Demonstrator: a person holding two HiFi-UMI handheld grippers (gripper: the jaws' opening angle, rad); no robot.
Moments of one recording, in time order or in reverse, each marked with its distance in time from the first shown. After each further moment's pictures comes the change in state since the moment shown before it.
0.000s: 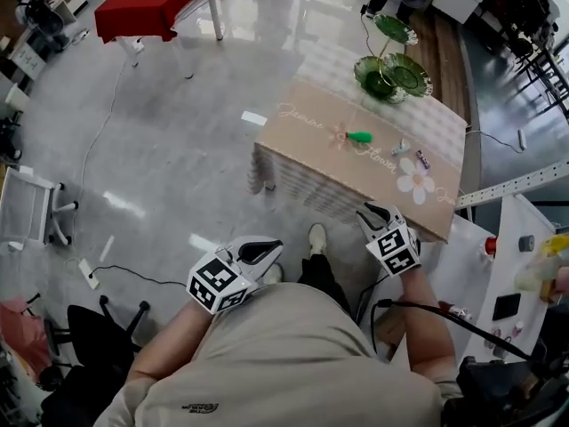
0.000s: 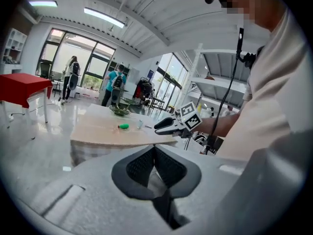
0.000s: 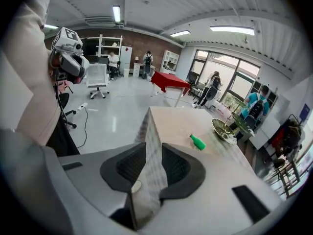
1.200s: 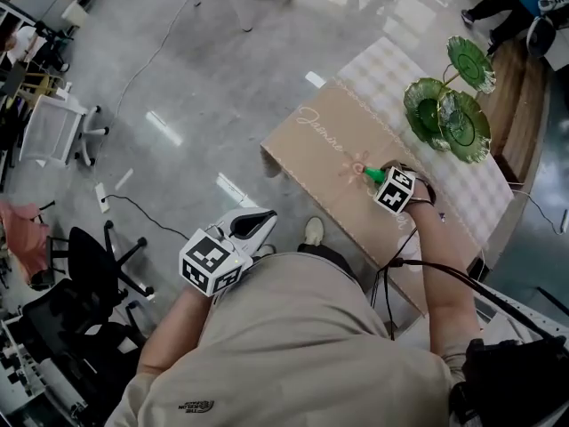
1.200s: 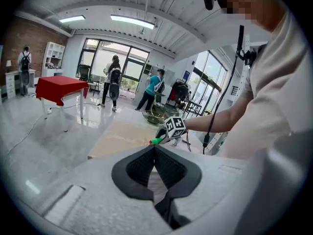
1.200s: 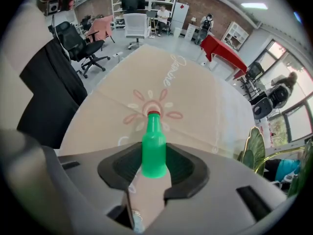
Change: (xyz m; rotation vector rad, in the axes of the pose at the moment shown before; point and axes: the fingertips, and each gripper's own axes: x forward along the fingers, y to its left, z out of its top) left arm 0.111 0.125 0.090 -0.186 -0.015 0.415; right arm 0.248 -0.202 -0.050 -0.558 0.403 0.389
